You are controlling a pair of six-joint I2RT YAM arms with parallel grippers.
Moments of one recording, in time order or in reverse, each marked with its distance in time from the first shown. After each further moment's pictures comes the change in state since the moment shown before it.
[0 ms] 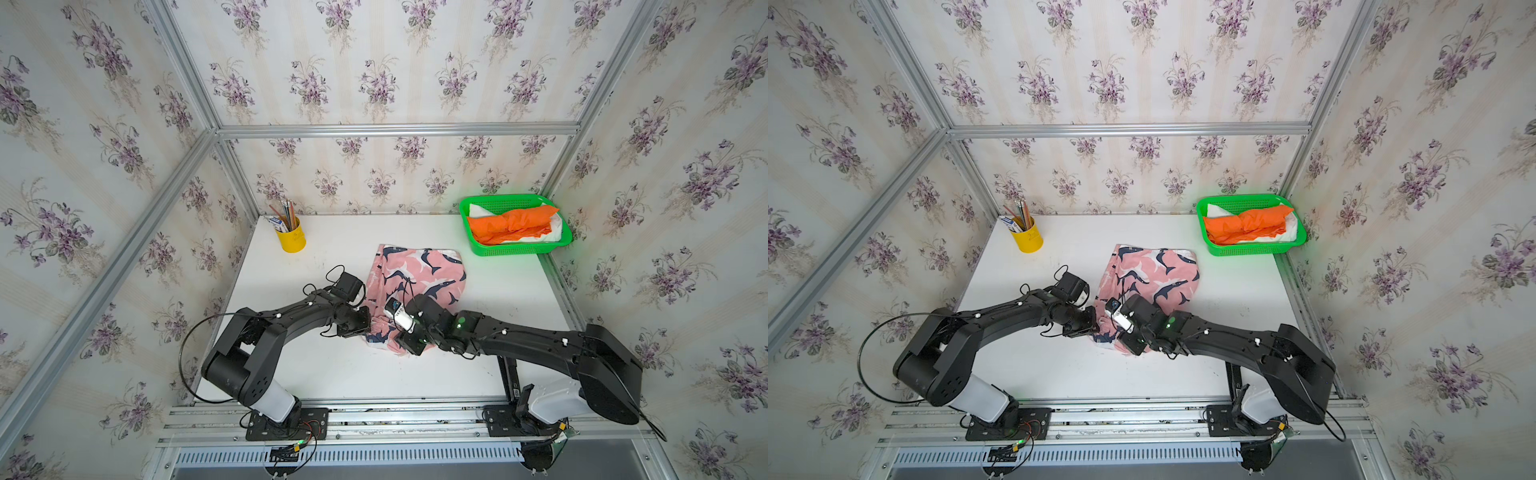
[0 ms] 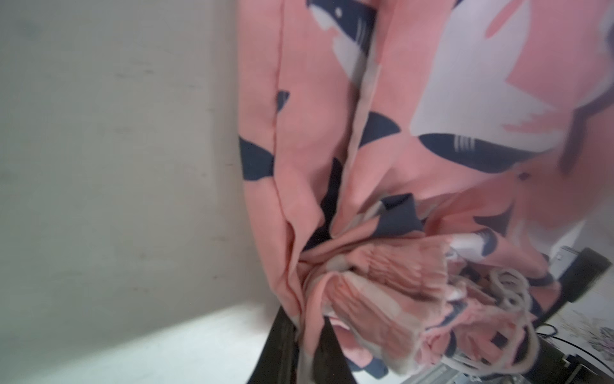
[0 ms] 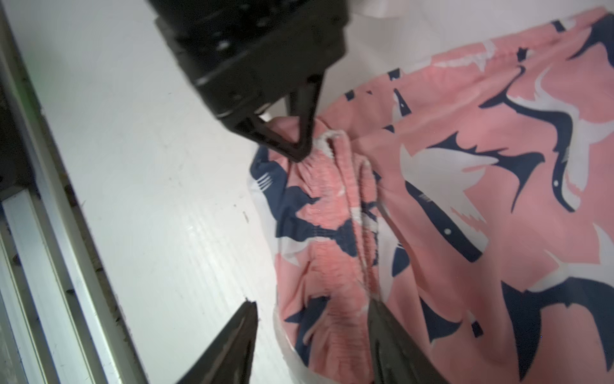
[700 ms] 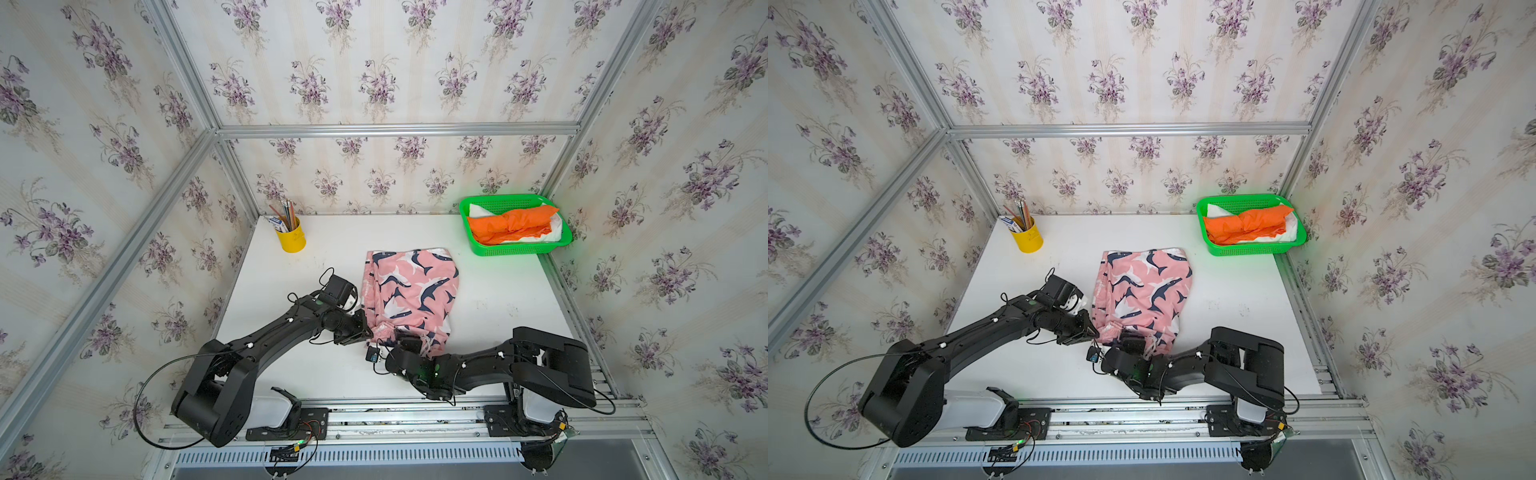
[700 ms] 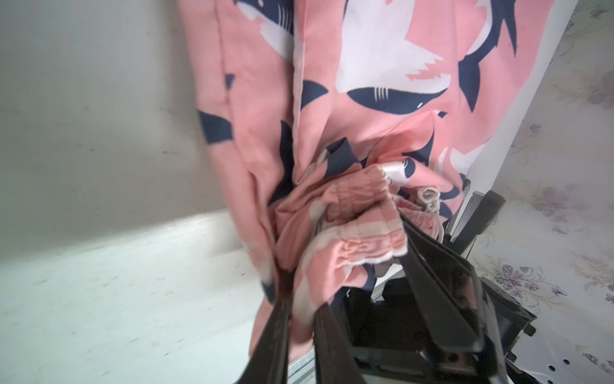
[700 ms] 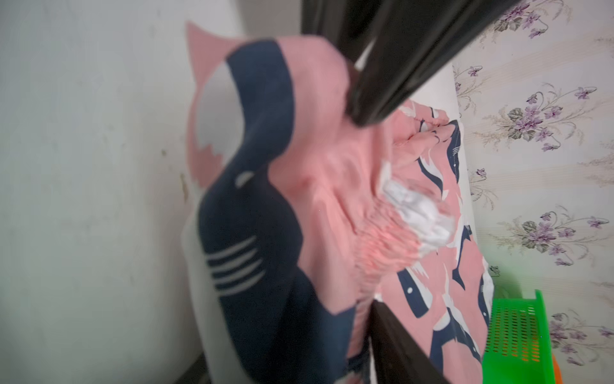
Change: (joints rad) left arm 0.026 -0.196 -0.057 -0.114 0.141 -0.055; right arm 0.221 0.275 -0.190 0.490 0.597 -0.408
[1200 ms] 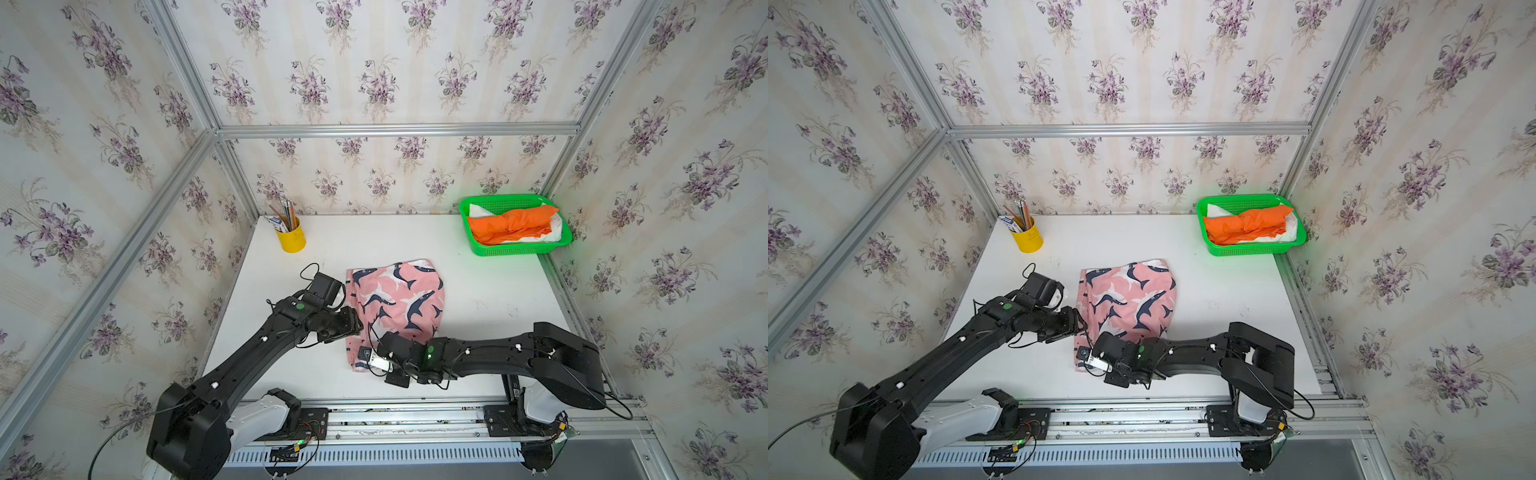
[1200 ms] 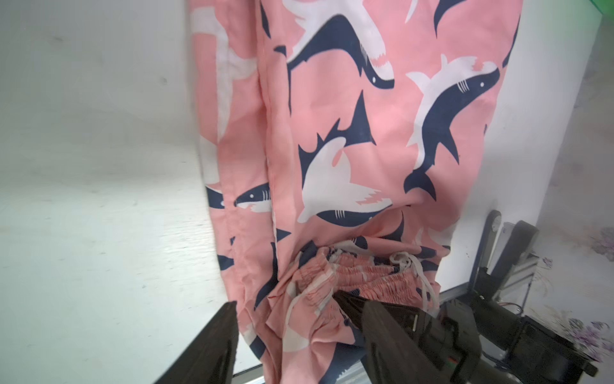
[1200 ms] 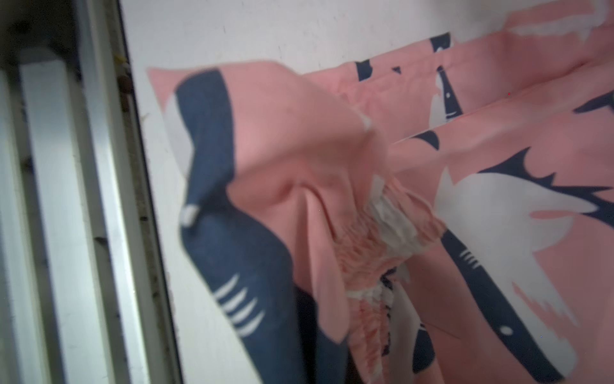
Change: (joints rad) left arm 0.021 -0.249 0.067 -0.260 -0.272 0.056; right arm -0.126 -0.005 0.302 -0.507 -0.803 0.324
